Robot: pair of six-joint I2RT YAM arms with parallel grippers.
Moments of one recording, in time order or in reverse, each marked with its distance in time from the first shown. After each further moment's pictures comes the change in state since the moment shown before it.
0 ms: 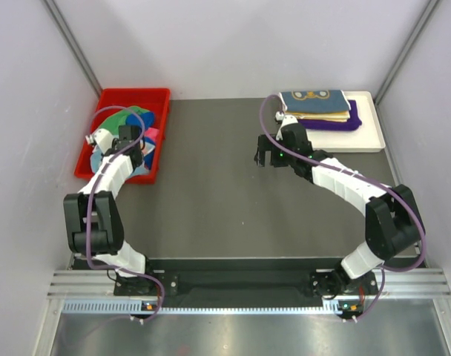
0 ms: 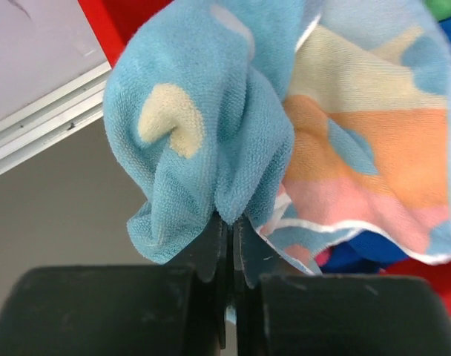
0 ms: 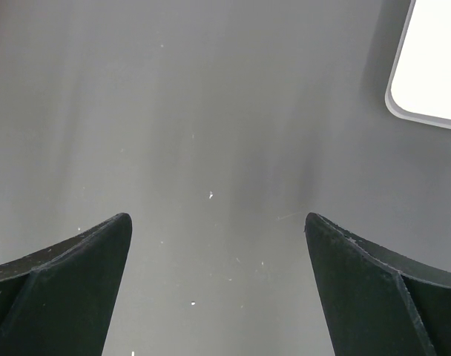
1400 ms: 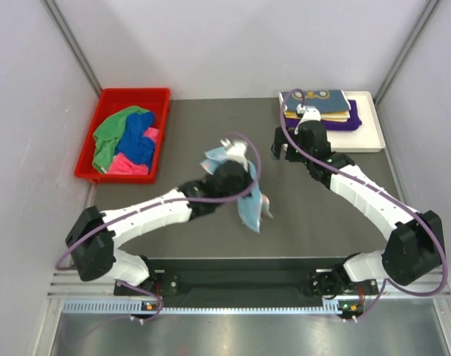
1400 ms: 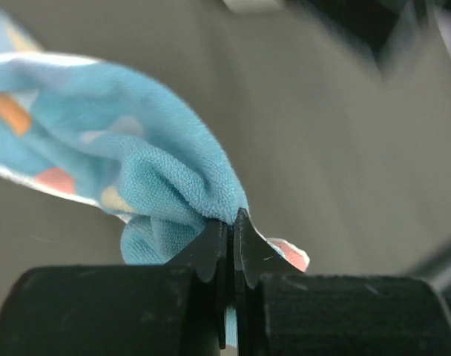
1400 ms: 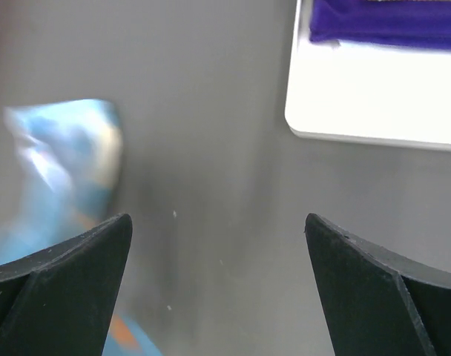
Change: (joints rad) left arm -0.935 -0.190 -0.037 0.326 0.445 0.238; right arm -0.038 -0.179 0.005 -0.080 0.161 -0.010
